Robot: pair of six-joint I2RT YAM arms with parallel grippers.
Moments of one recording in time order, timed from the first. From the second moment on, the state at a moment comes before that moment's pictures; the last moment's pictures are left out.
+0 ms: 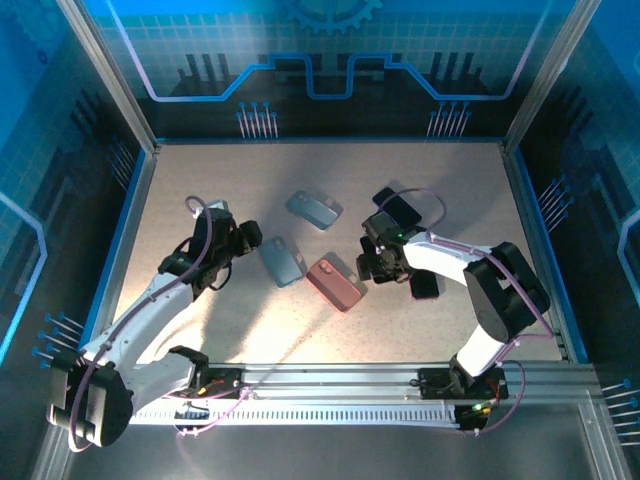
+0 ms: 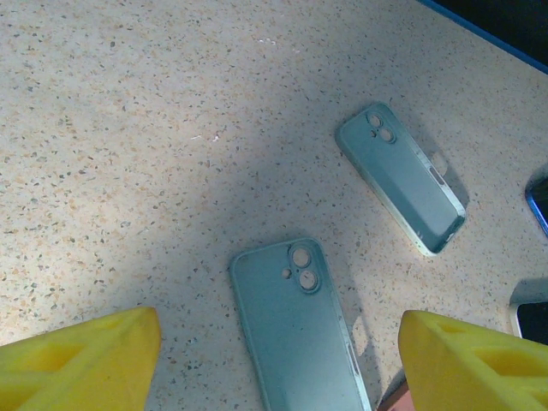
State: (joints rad) left arm -0.30 1.06 0.72 -0.37 -0.15 -0.65; right arm 0.55 1.66 0.95 -0.56 0.16 0.37
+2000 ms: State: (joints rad) left arm -0.46 1.27 0.73 -0.27 0.18 -0.69; right arm 0.52 1.67 1.03 -0.57 0.10 0.16
